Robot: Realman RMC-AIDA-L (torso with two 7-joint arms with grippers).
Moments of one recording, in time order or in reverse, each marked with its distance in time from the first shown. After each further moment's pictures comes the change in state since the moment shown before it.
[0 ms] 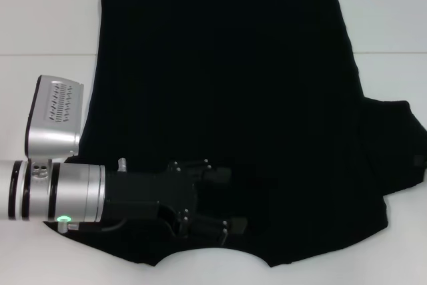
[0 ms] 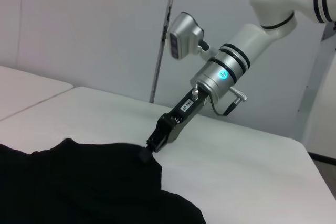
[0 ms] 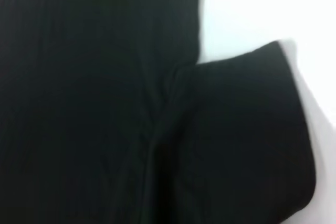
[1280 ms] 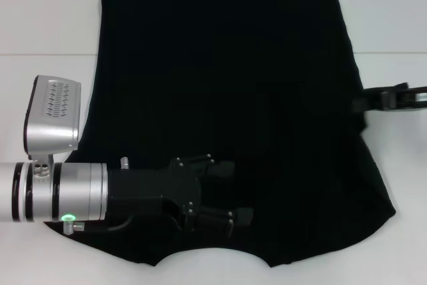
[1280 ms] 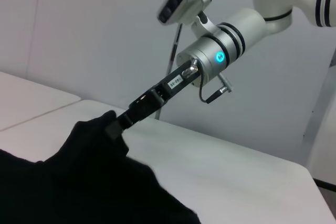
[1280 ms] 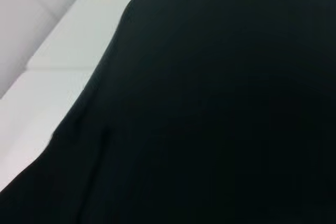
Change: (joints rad) left arm 0.004 -0.002 -0.001 -0.030 -0.051 -0.010 -0.025; right arm 0.135 0.067 -0.049 -0.135 0.088 -0.127 -0.207
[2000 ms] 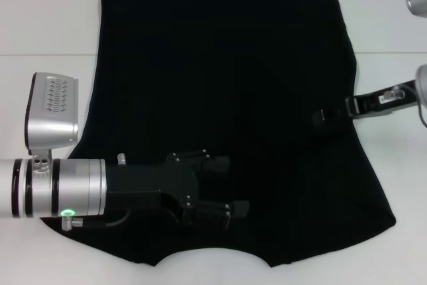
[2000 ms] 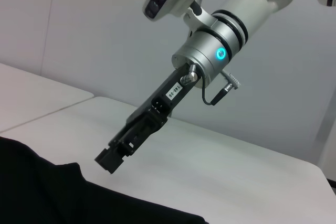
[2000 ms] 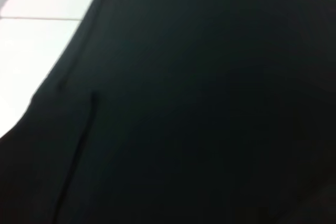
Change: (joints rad) left arm -0.004 0.004 -0.003 0.001 0.000 -0.026 -0.015; right arm 0.086 0.030 -0.177 -0.007 -0.096 0.060 0.201
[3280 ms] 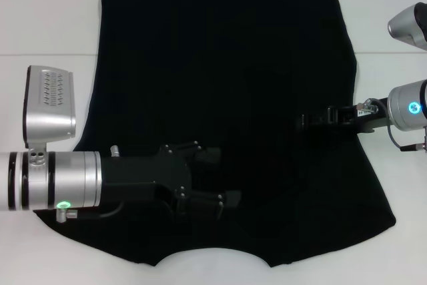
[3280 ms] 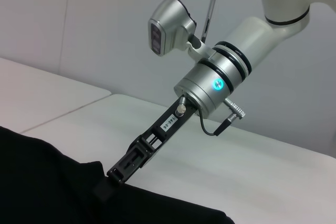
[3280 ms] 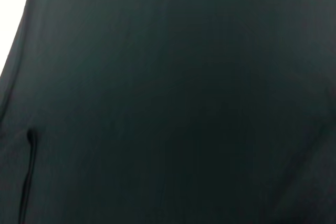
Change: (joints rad) left arm 0.000 0.008 0.000 0.020 0.001 -0.033 0.000; right arm 0.044 0.019 0.003 0.249 0.019 0.296 0.096
